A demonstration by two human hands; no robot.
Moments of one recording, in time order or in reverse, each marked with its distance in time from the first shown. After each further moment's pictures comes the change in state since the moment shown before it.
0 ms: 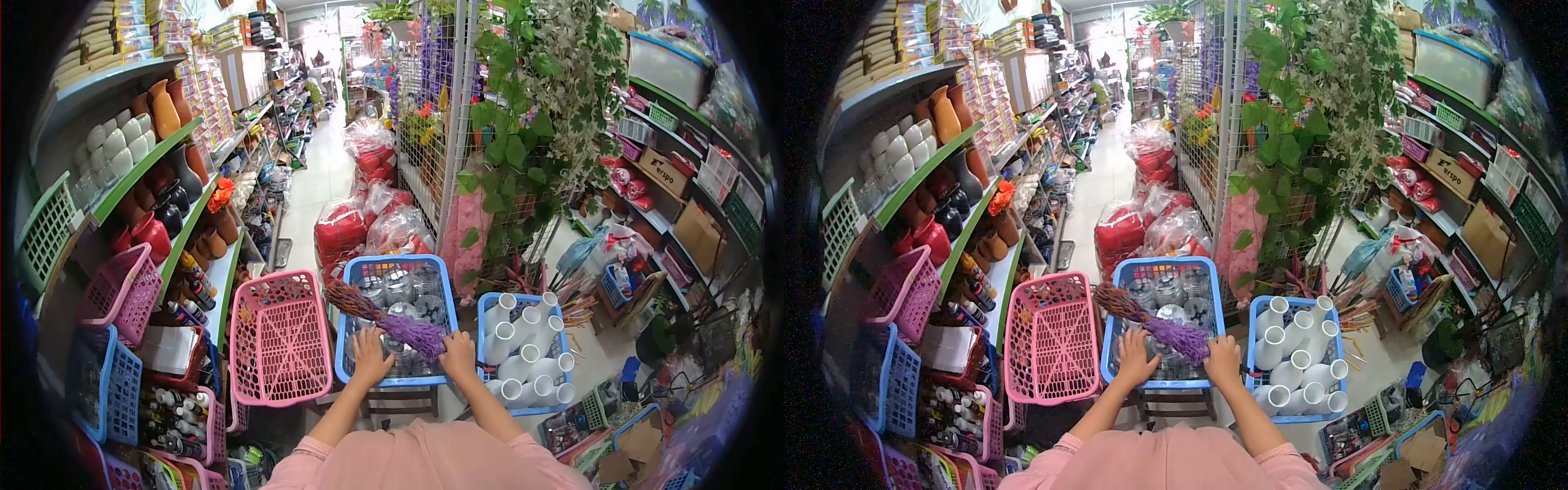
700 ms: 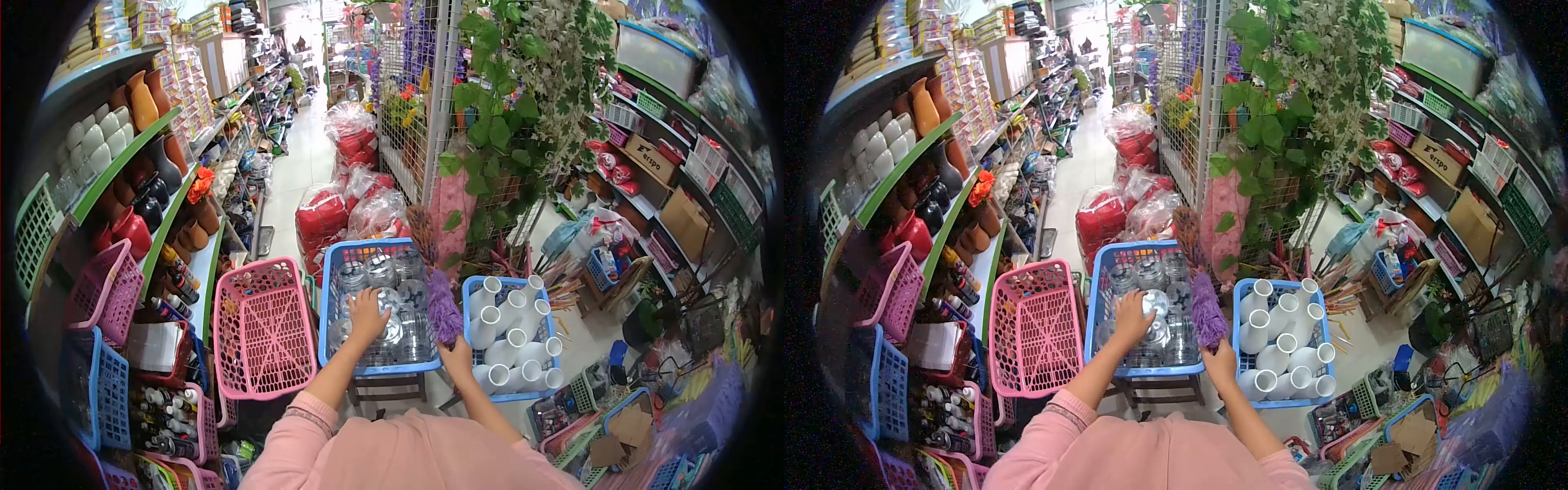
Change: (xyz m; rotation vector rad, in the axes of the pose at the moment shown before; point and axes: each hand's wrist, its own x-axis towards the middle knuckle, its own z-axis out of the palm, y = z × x) left_hand 0.078 0.005 0.031 0.075 0.077 0.042; right_hand -0.039 0.011 -0.006 0.515 0.118 0.495
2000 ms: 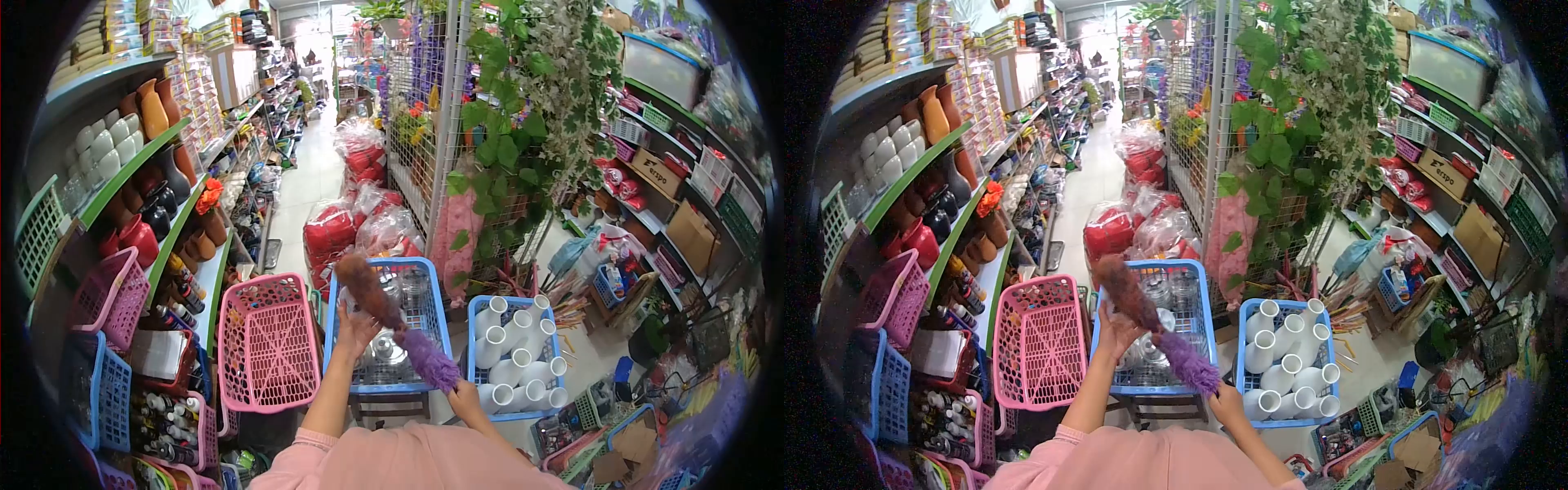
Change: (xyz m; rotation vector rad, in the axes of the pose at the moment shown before) left_hand 0.014 0.002 -0.073 -2.071 -0.190 -0.653; right_hand -0.036 0.027 -0.019 0.042 -0.243 -0.264
